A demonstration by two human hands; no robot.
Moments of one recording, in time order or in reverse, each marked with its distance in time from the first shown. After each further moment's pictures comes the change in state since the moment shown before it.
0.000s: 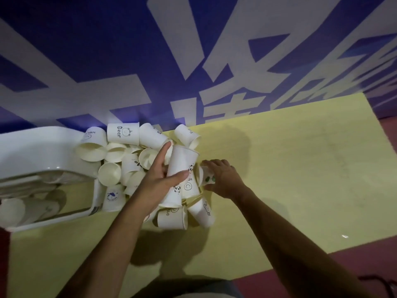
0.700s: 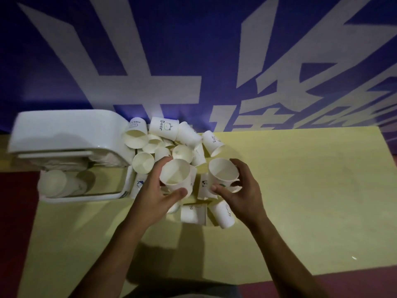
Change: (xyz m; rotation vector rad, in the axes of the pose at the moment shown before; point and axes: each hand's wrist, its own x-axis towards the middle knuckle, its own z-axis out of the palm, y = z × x) left_hand -0.076 -0.036 -0.078 0.284 0.202 0.317; right_hand -0.088 -0.114 -0.029 0.658 0.459 -0.076
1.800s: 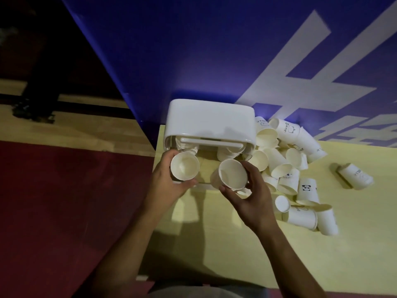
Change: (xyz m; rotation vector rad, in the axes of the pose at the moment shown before) left_hand -0.051 -0.133 -0.302 0.114 0.312 0.058; right_hand -0.053 -0.162 0.307 -0.005 -0.042 -0.077
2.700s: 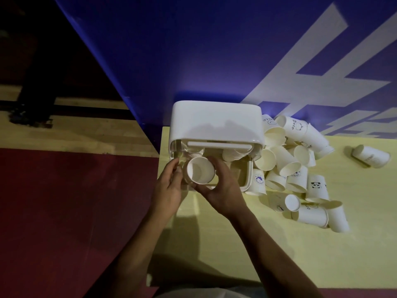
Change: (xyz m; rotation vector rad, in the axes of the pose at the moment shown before) left_hand 0.009 -0.033 0.004 -0.213 -0.005 -0.305; right_hand 0.035 0.006 0.089 -0.146 -0.154 -0.076
